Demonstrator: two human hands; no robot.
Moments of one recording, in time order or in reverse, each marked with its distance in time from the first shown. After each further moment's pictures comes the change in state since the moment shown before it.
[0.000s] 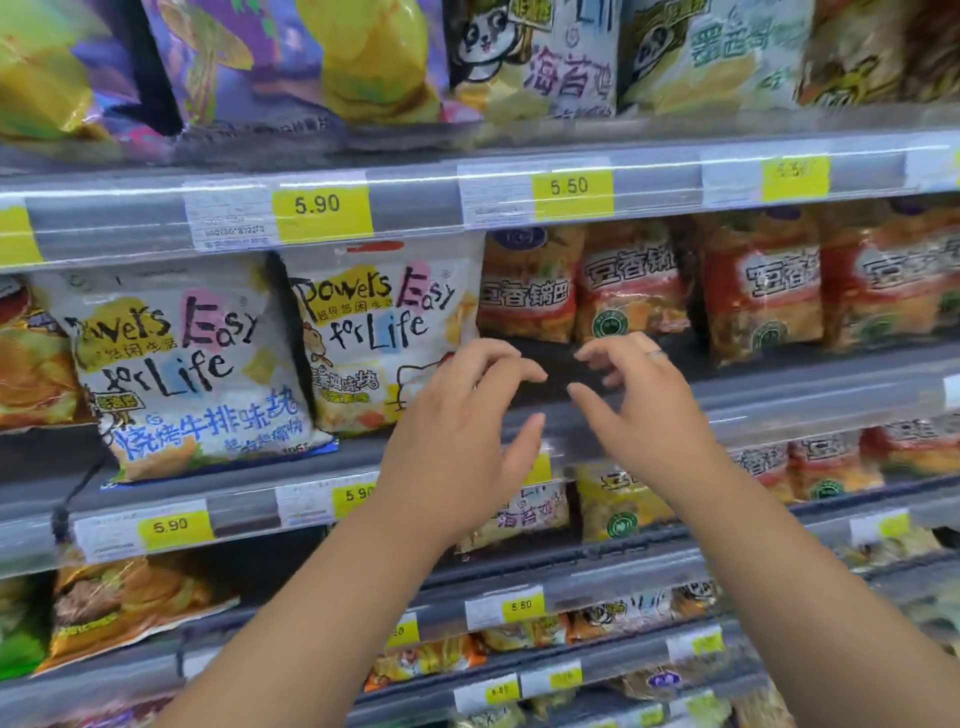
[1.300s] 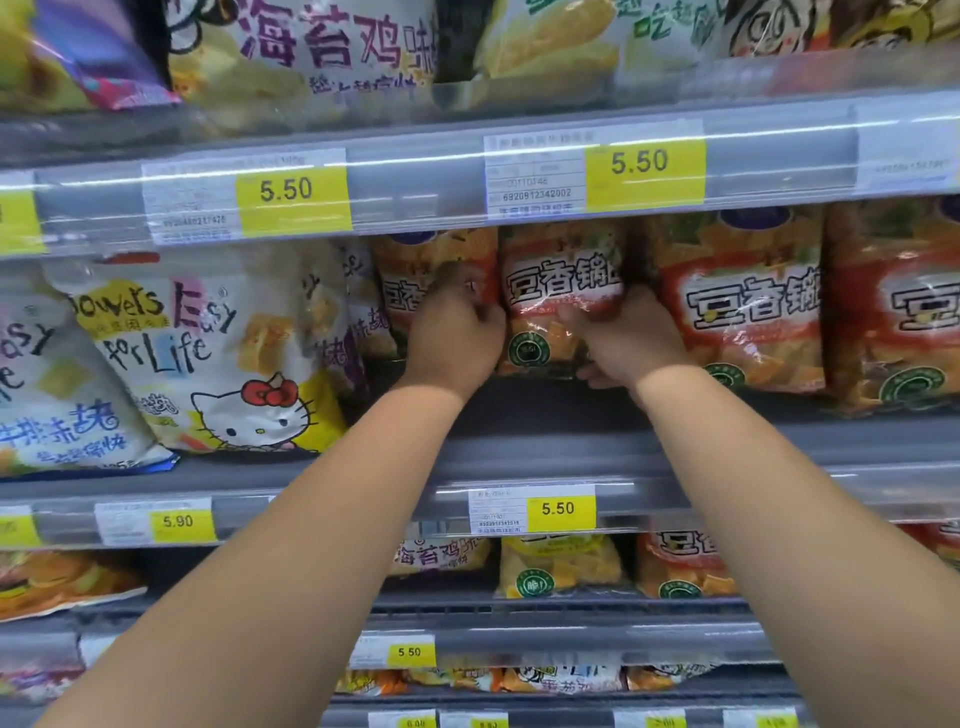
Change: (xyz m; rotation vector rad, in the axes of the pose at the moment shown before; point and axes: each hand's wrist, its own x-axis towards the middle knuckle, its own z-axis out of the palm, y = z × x) left_hand 0.161 0.004 0.138 -0.116 0.166 -0.598; right_hand 0.132 0.125 -0.028 0.455 -0.205 0.579
